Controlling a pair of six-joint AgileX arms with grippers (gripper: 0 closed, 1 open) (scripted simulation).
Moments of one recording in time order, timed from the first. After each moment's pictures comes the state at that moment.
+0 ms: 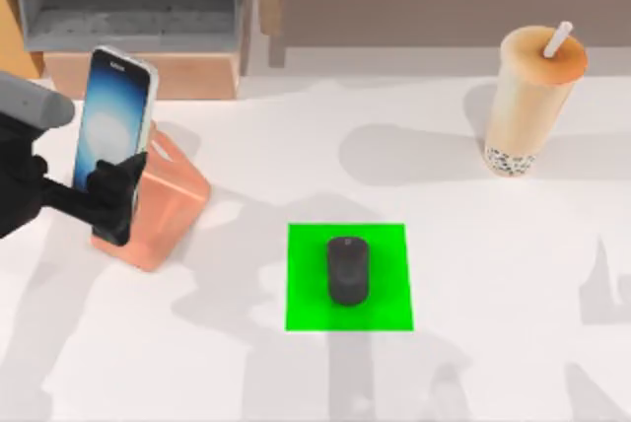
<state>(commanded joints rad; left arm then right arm) -0.12 1.05 0.47 0.12 0.30 0.18 0.00 0.00 0.00 0.00 0.00 0.00</state>
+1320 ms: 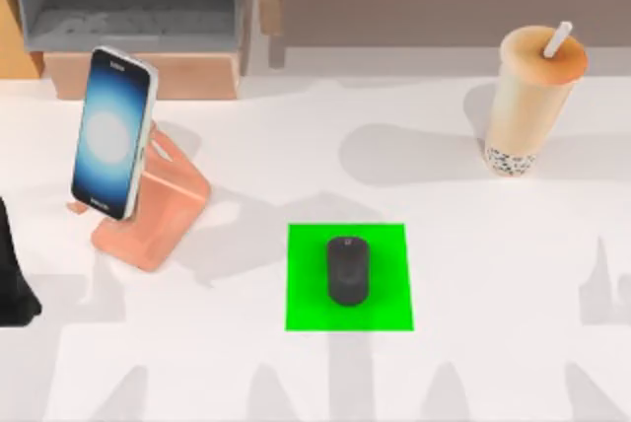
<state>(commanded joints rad) 0.00 0.00 0.00 0.00 0.00 0.00 0.00 0.00 0.00 0.00 0.00 0.00</state>
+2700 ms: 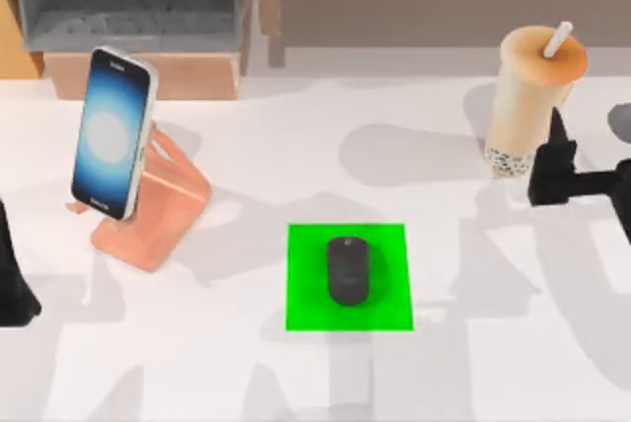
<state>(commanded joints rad) 0.00 0.00 0.00 0.00 0.00 0.00 0.37 1.50 0.30 1.06 0.35 0.00</state>
